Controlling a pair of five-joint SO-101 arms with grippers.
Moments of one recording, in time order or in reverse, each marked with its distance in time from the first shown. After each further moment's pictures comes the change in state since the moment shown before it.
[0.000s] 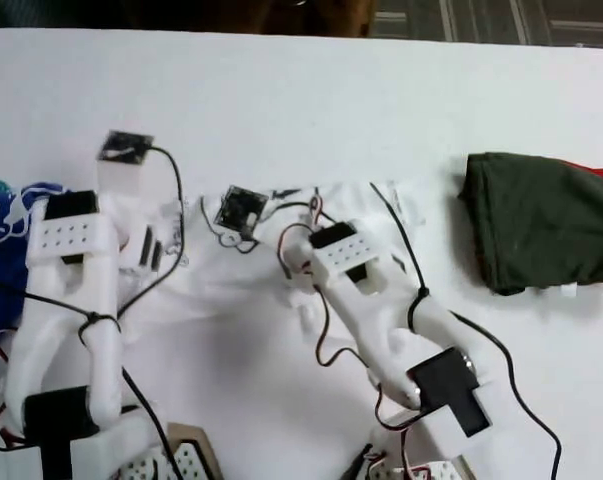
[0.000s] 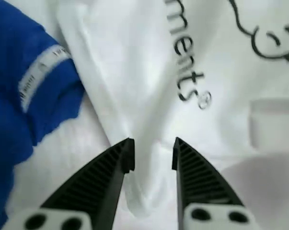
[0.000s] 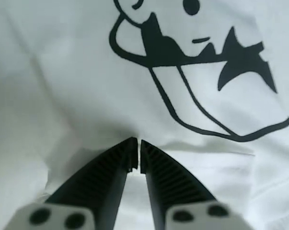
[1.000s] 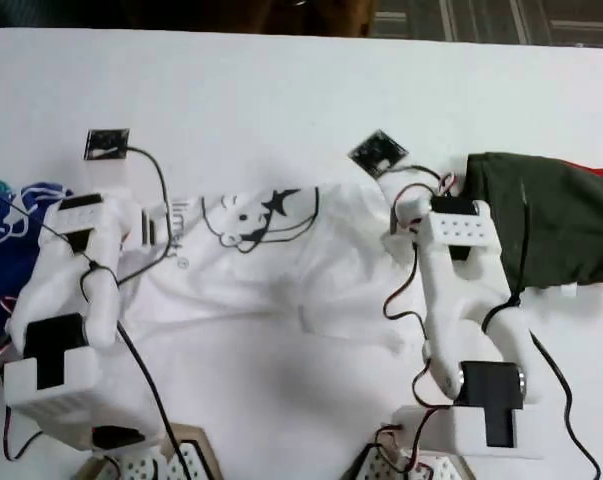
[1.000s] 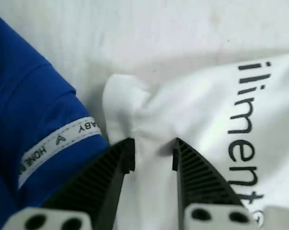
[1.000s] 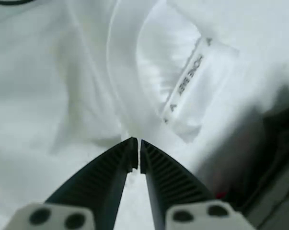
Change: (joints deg) left arm -2.5 21.4 -1.2 -25.1 7.7; right arm 28.7 -5.1 -3.3 11.7 0.0
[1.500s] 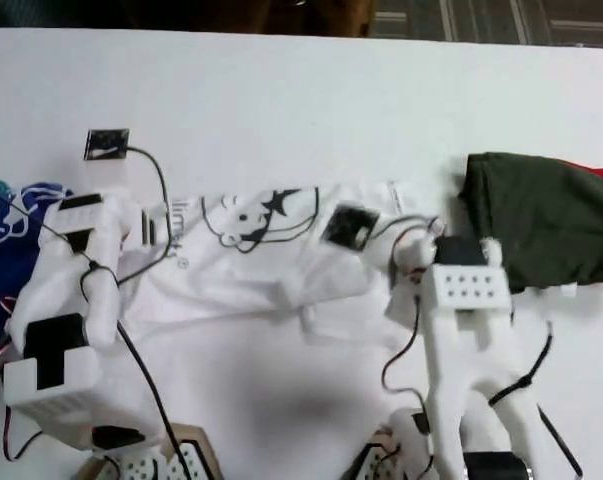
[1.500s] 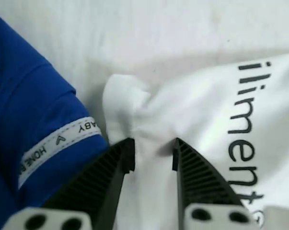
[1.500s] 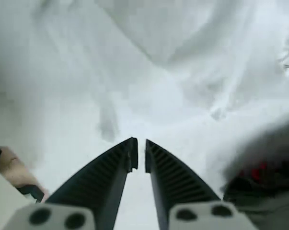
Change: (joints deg) left arm 0.0 0.0 0.0 0.0 0.0; right arm -4.2 -25.1 14.4 22.4 21.0
